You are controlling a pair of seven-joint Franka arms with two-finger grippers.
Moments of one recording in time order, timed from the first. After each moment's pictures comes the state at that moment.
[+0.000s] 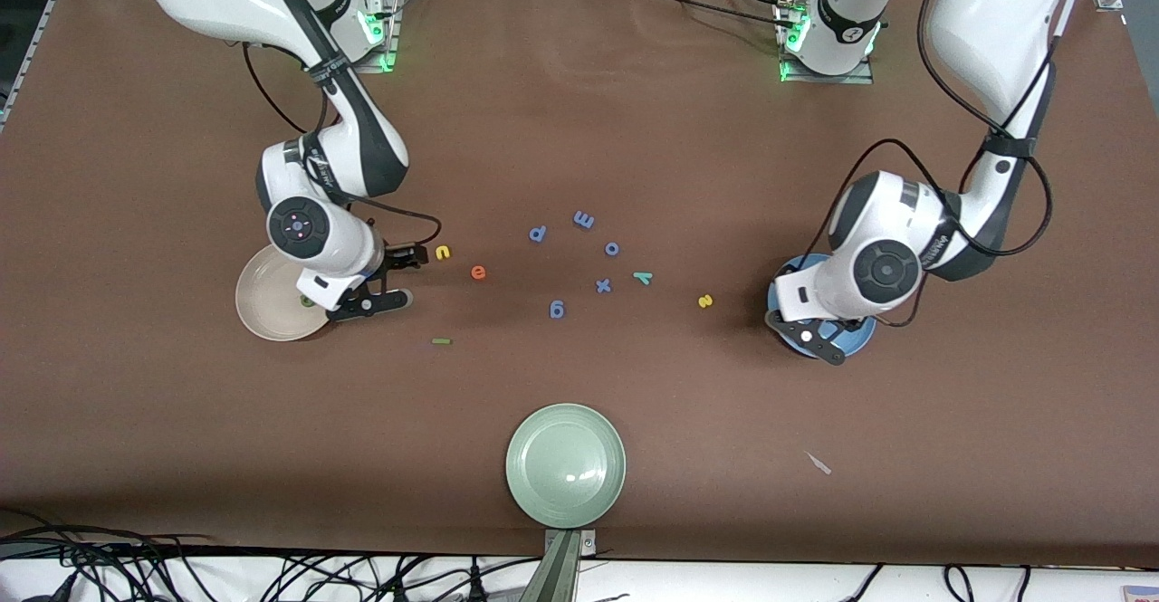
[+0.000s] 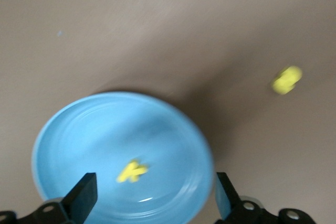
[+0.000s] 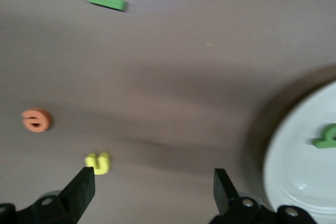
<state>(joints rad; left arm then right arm) -0.05 0.56 -0.27 -1.71 0.21 2.06 0.13 0.26 0.48 0.10 -1.89 -0.02 2.20 0.14</state>
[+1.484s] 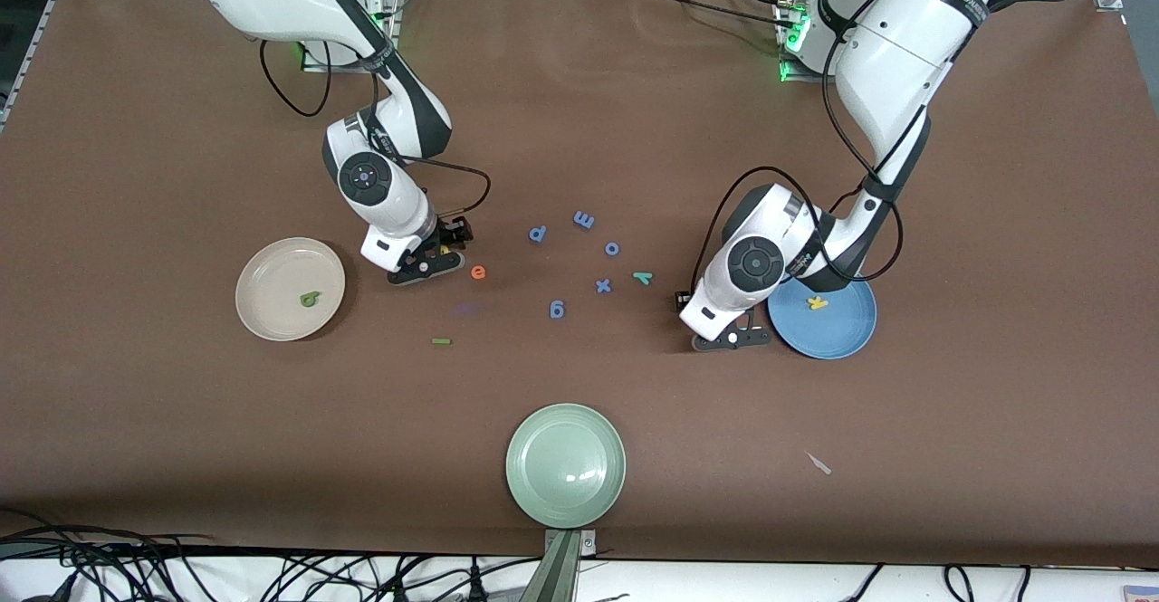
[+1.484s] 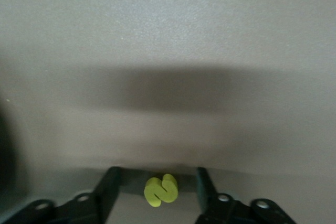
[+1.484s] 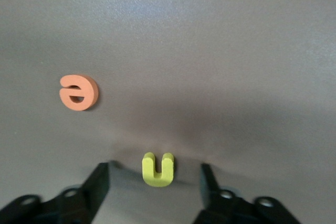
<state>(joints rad) -0.18 0.76 -0.30 -1.66 0.21 2.26 -0.68 0.30 0.48 0.17 -2.14 -0.03 2.57 0.18</state>
